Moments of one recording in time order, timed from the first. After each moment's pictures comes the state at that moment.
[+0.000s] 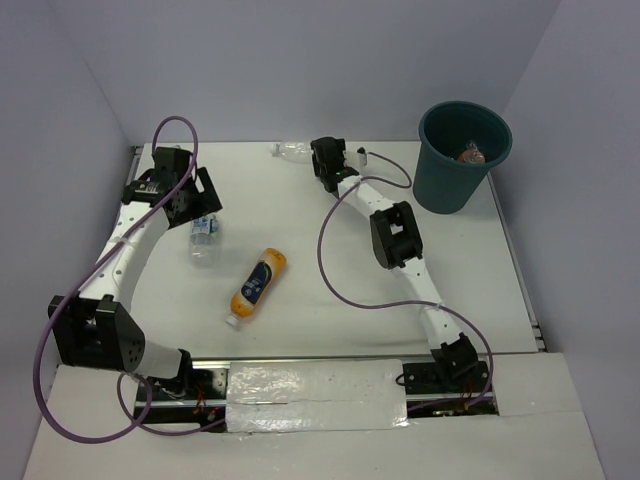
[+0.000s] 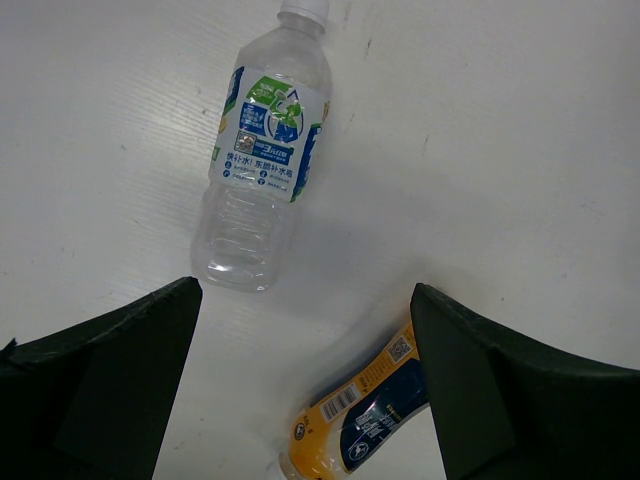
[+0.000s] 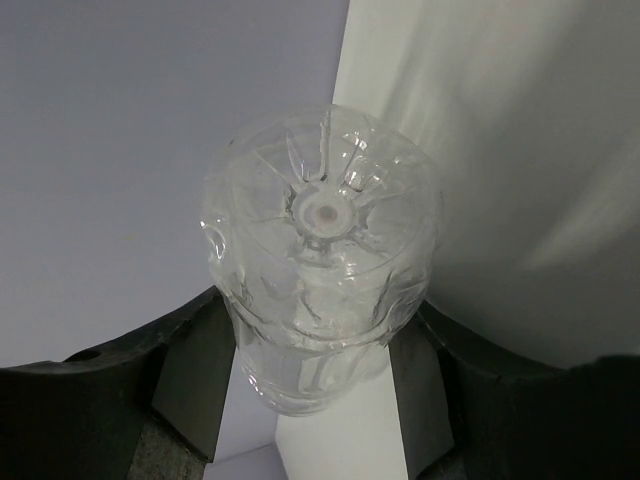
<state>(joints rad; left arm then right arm) -0.09 1.41 1.32 -0.80 -0.17 -0.47 0.45 2.81 2.44 -0.06 0.43 1.64</state>
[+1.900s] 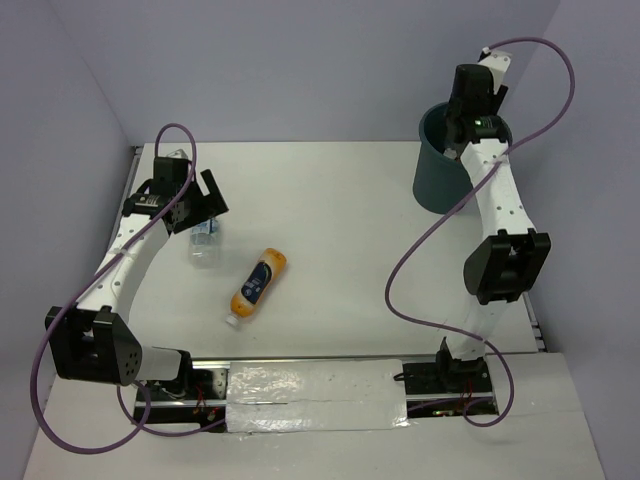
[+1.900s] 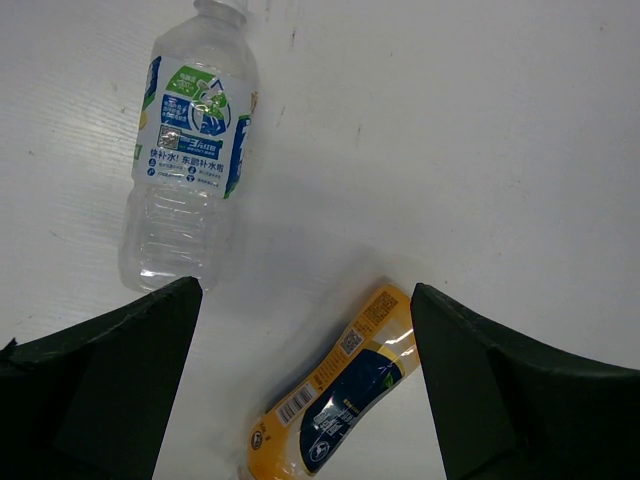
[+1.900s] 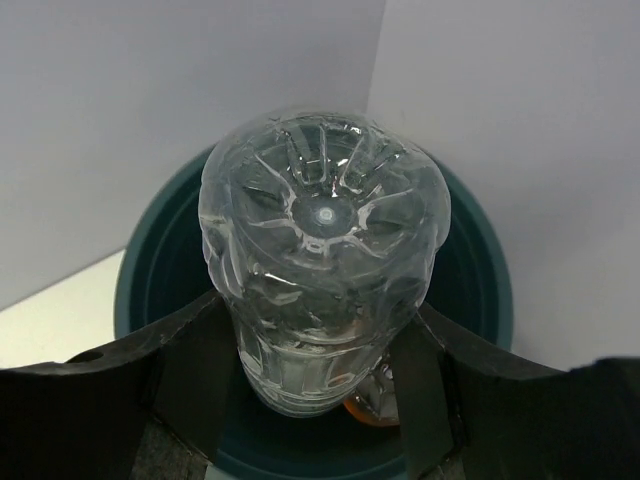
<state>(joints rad) -0.09 1.34 1.21 -0.67 -0.04 -0.51 0.04 1.83 1.97 -0.48 0.59 0.17</state>
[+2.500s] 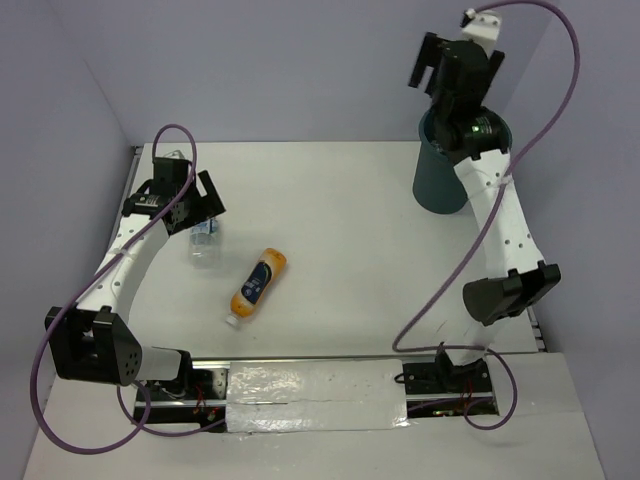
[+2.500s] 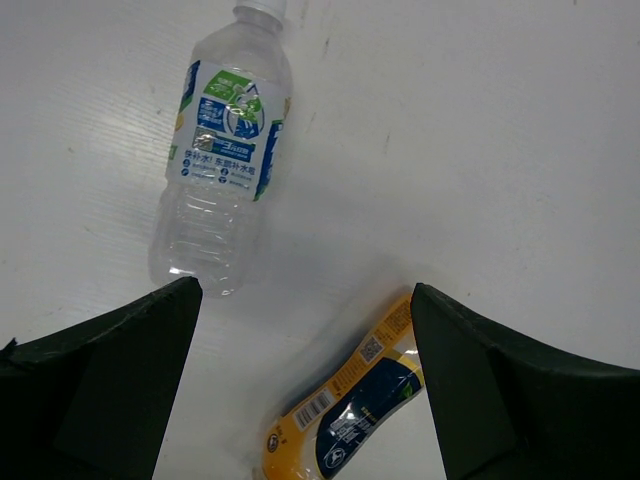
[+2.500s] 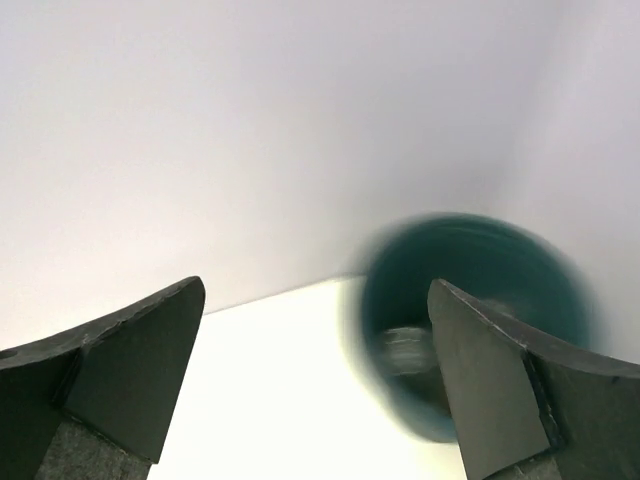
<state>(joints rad) -0.09 1.34 1.21 -0.68 -0.10 -0.50 0.23 1.69 2.08 -0.47 0.57 0.13</state>
